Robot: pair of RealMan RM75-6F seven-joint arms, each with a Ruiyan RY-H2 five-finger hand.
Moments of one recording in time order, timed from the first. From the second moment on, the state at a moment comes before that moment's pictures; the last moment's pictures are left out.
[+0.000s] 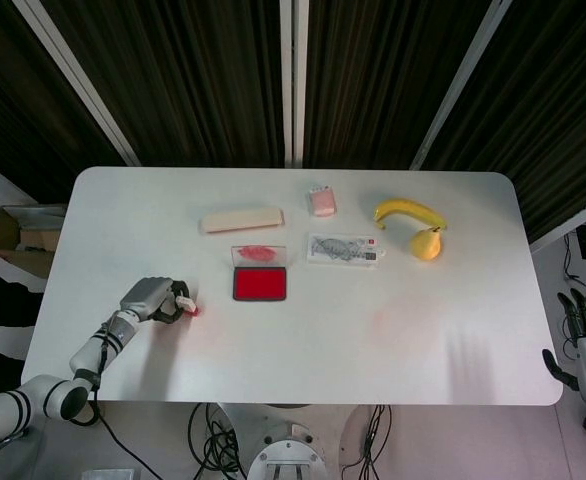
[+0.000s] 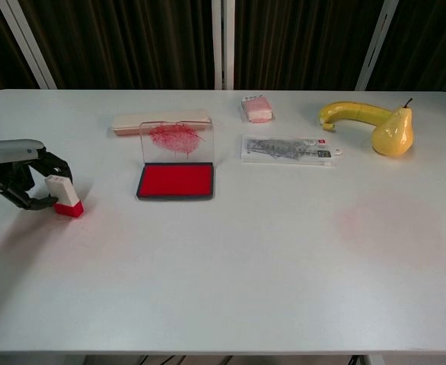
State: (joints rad) left arm -0.63 -1.43 -0.04 -1.36 1.19 0.71 -0.16; right arm -0.02 -1.14 0.05 -1.51 -1.49 1.52 0.00
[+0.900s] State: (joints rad) left arm -0.62 -1.33 -0.03 -1.45 1.28 0.72 -0.21; right arm -0.02 -1.14 0.05 -1.51 -1.49 1.53 0.00
